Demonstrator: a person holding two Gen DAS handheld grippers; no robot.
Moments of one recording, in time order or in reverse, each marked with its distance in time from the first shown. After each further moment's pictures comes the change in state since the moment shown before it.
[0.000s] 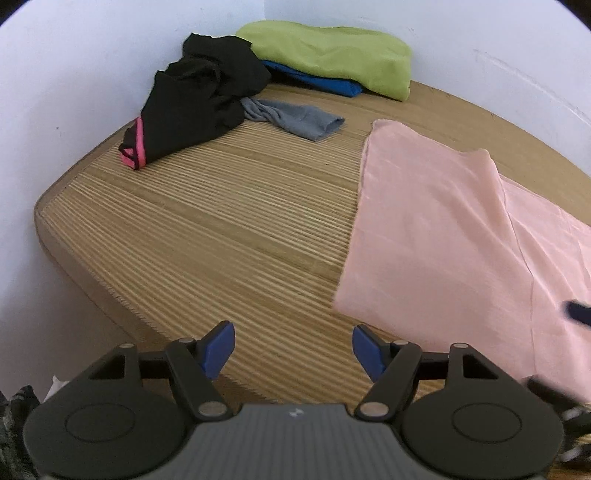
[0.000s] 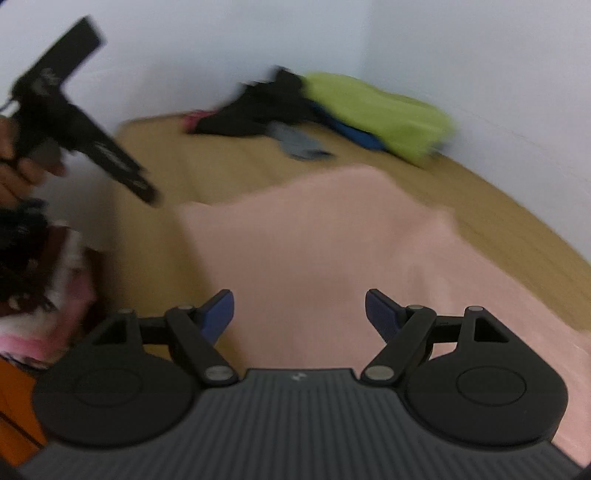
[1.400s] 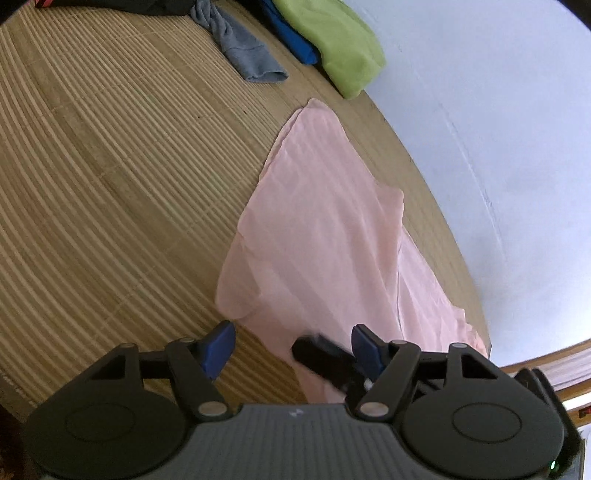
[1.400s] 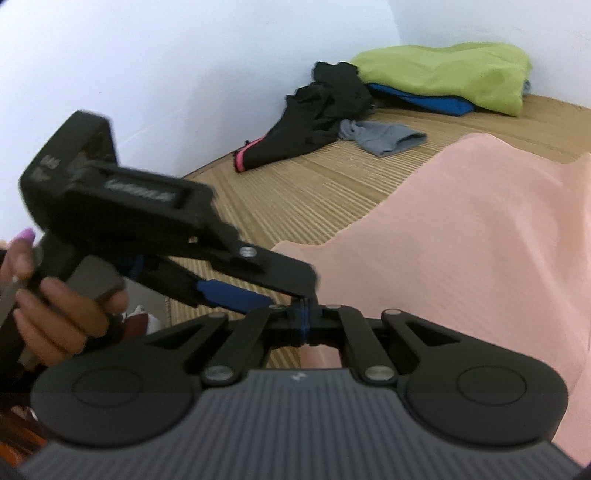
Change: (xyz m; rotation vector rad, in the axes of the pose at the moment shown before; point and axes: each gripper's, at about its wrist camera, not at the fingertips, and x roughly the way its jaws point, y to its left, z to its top) left arm 0.103 0.011 0.013 -0.399 0.137 -0.648; right arm 0.110 -0.012 0.018 0.283 -0.042 0.301
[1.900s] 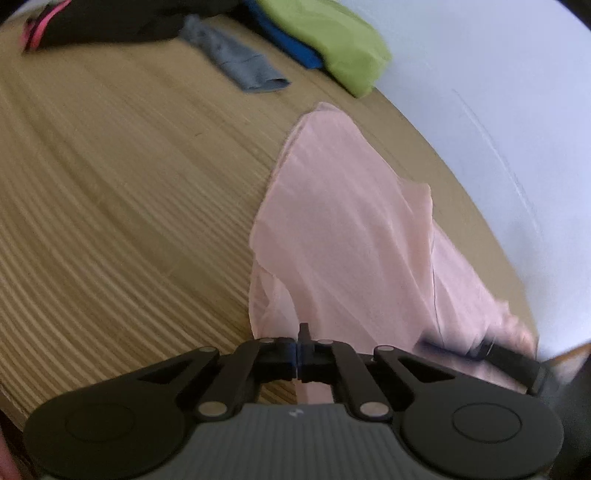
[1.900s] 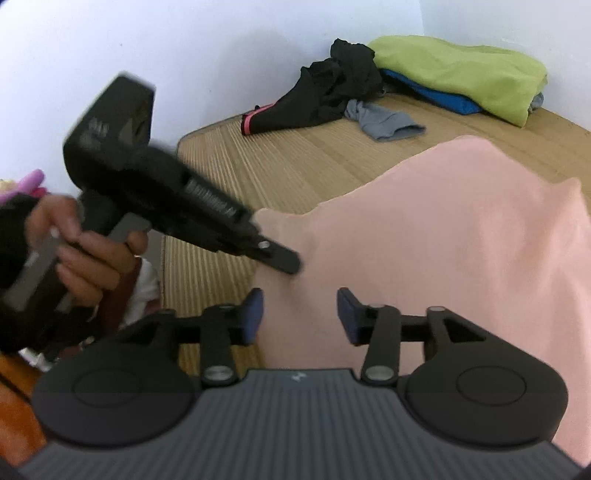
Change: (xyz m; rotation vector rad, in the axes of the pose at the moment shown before) left arm 0.010 -0.025 -0.003 0.132 -0.035 0.159; right arm -0.044 -0.033 0.025 -0.099 0.138 -0.007
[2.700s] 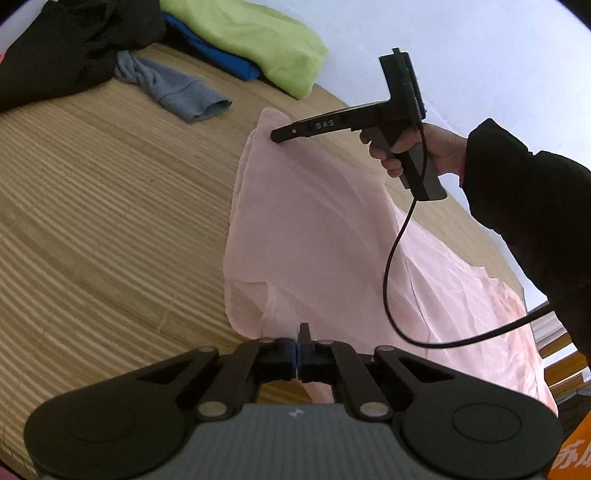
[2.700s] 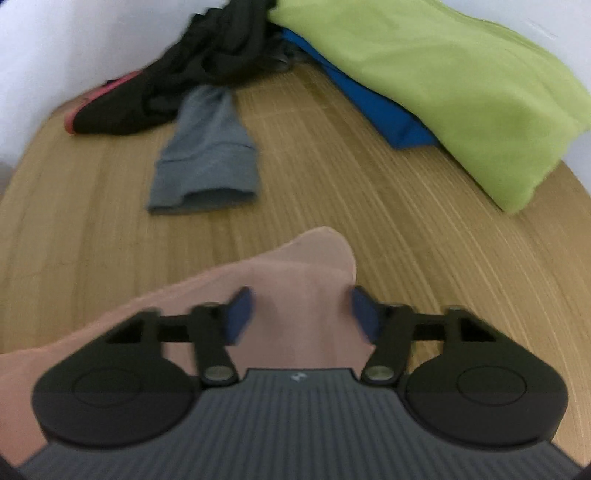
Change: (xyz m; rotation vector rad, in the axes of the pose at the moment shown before) left arm -0.013 0.002 0.029 0.182 -0.007 -0.097; right arm 0.180 -0.192 0.191 -0.215 0.260 -0.094
